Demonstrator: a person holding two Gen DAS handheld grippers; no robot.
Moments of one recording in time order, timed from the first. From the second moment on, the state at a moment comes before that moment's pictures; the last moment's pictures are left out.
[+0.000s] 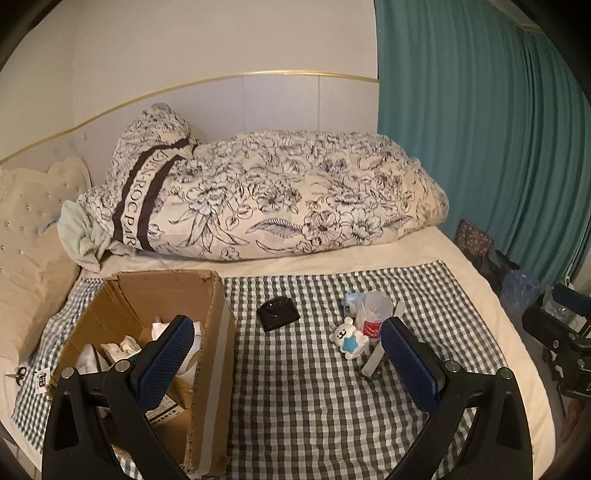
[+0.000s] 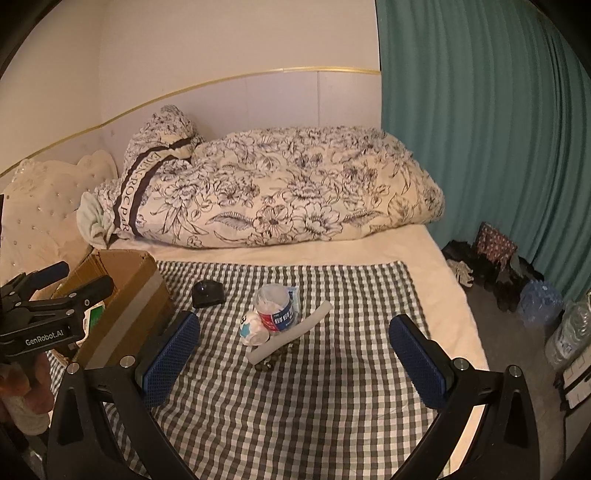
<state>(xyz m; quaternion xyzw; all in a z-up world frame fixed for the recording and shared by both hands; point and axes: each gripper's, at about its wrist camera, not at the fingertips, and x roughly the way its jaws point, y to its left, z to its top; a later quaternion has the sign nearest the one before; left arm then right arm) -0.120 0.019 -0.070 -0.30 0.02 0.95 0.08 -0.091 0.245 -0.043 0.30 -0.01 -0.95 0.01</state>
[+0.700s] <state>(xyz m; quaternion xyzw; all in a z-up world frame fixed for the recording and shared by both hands) -0.188 0.061 -0.163 -0.39 0.03 0.92 0.10 -0.166 0.280 -0.138 0.39 -0.03 -0.92 0.01</state>
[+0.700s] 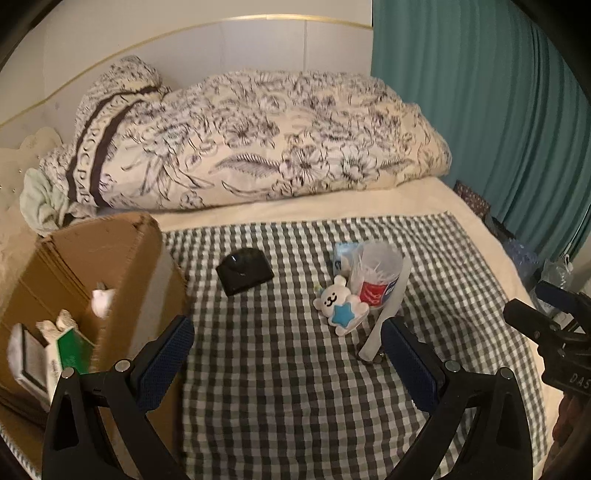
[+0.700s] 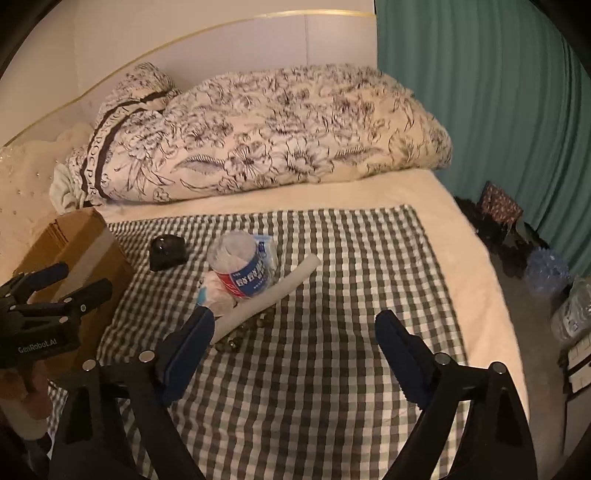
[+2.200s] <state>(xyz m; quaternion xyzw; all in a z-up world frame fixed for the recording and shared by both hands) -0.298 0.118 -0.301 -0.47 0.01 0.88 0.09 -0.311 0.281 -0.260 0.48 -0.04 -0.88 0.03</state>
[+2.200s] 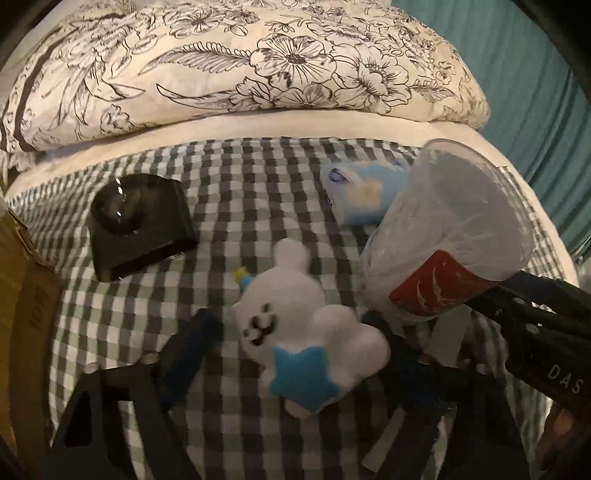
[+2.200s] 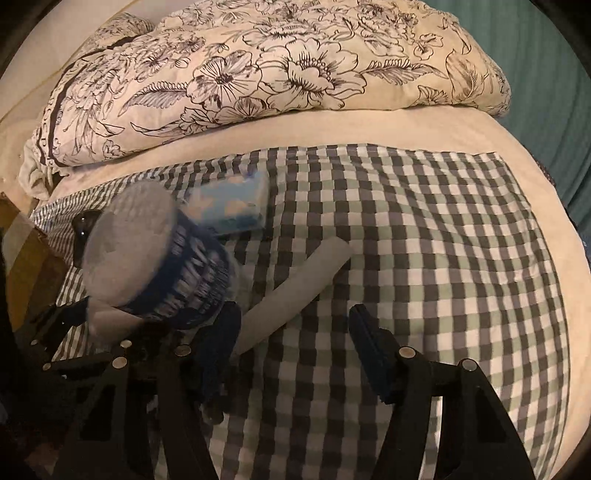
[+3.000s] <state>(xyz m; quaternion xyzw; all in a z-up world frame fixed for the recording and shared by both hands) -0.276 0.087 -0.258 -0.44 0.00 0.89 0.09 -0.295 0.247 -0.241 0.46 -0.02 -0.89 0.05</state>
